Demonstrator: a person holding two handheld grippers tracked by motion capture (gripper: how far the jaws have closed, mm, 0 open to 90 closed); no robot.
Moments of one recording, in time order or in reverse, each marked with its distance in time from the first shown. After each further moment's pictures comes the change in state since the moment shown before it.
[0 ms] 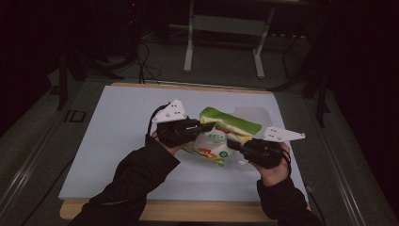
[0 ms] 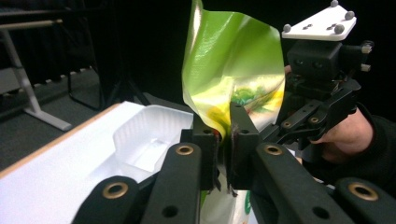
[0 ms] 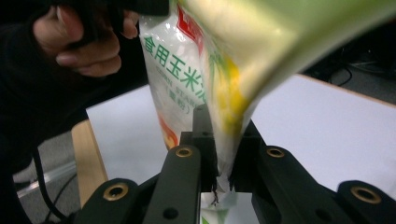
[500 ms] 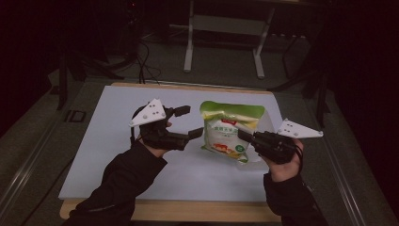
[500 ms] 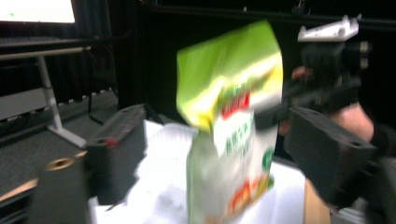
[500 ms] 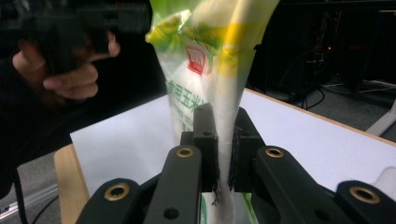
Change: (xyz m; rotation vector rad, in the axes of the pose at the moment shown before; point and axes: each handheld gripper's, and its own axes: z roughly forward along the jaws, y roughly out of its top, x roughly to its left) left arm 0.004 -0.011 -0.036 -0.083 0.067 -0.023; right arm -0.005 0.019 -0.026 -0.086 -0.075 -0.020
